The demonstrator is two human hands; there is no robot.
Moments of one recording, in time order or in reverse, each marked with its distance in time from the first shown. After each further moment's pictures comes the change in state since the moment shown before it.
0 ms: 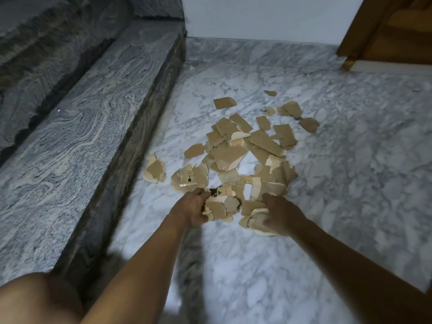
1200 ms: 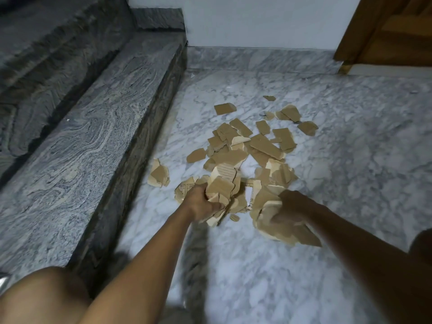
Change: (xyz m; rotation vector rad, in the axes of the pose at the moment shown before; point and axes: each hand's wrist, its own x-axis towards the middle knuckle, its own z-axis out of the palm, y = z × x) left_hand -0.013 0.037 -0.033 -0.687 0.161 -0.220; right_hand 0.003 0.019 -0.041 0.060 -0.175 0.144
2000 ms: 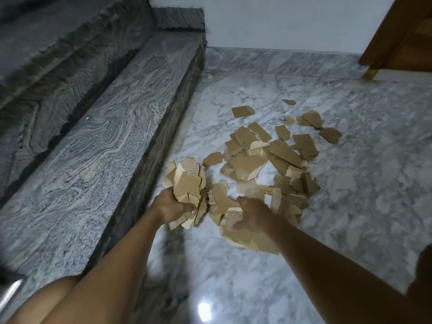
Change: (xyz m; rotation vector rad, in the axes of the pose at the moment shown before) left_hand -0.003 -0.073 -0.096 -0.054 0.116 -0.278; right_hand 0.049 -0.123 0.047 -0.019 0.042 -0.279
